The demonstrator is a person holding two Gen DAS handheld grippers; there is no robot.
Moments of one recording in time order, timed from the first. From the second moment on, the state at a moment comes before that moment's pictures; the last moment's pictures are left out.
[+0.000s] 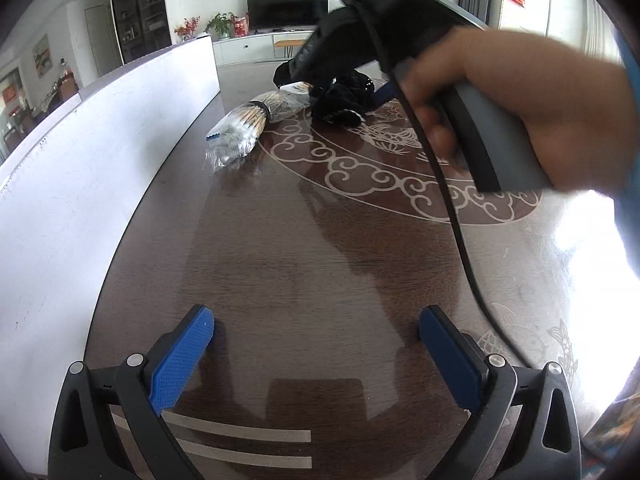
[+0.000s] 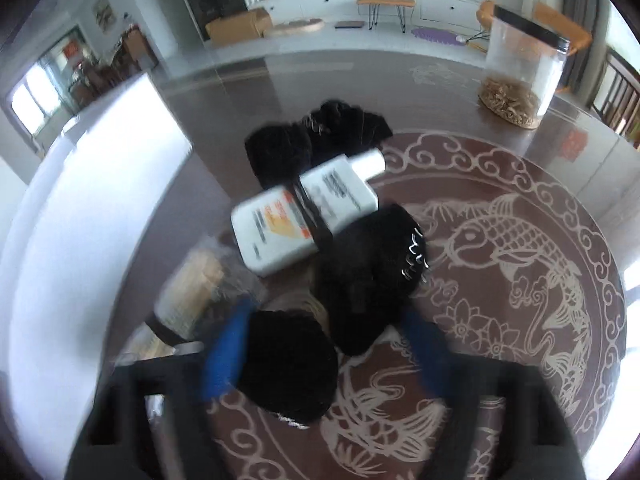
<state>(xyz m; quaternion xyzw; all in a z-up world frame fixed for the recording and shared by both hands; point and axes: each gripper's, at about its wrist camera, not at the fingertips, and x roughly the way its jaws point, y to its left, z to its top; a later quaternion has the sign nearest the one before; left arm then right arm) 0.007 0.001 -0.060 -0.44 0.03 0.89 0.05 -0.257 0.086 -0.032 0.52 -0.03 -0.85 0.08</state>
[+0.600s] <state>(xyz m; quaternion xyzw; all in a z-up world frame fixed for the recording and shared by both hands) 0.007 0.001 -0.060 -0.44 0.03 0.89 0.05 -0.075 0.206 -0.034 0.43 0.04 -0.90 0.09</state>
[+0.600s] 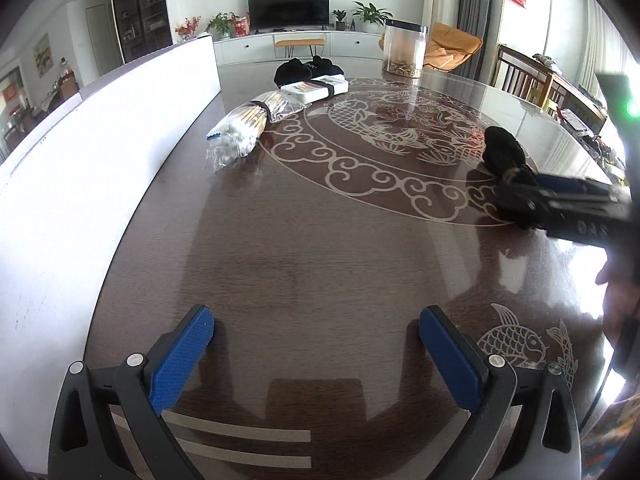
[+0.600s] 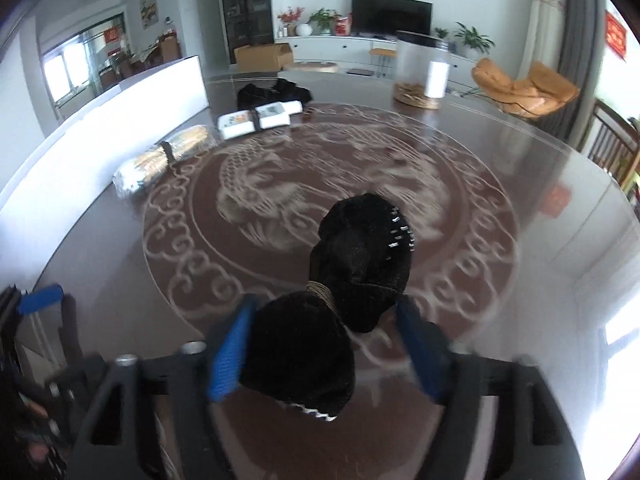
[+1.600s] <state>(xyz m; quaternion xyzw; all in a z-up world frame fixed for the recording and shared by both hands) -0.086 -0.015 0.003 -0.42 0.04 0.90 0.06 -0.075 0.205 -0.043 0.45 0.05 -0.89 0.07</state>
